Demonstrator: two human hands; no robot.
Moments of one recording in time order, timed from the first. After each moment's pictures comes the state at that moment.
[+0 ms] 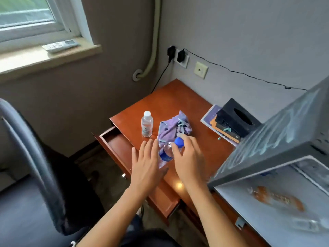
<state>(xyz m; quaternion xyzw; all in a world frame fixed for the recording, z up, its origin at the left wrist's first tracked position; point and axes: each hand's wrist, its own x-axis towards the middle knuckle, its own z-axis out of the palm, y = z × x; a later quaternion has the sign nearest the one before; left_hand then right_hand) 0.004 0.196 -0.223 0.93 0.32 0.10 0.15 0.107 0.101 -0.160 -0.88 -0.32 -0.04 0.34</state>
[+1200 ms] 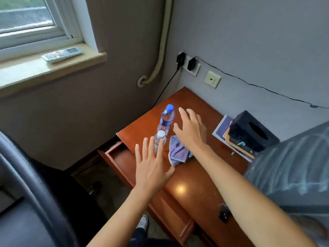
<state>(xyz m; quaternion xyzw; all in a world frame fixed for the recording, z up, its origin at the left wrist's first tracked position) 0.039 0.304 -0.213 0.93 0.32 0.09 0.13 0.222 0.271 -0.157 -0.91 -0.40 -0.02 0.10</state>
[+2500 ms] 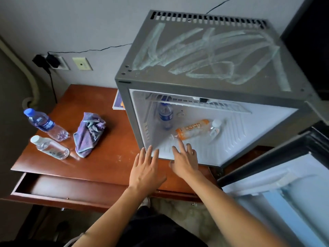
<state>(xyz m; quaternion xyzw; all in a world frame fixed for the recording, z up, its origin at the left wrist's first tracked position) 0.088 -0.036 -0.239 0.99 -0.02 -0.10 0.09 0.154 -0.192 -0.263 -0.98 -0.11 0.15 0.05</state>
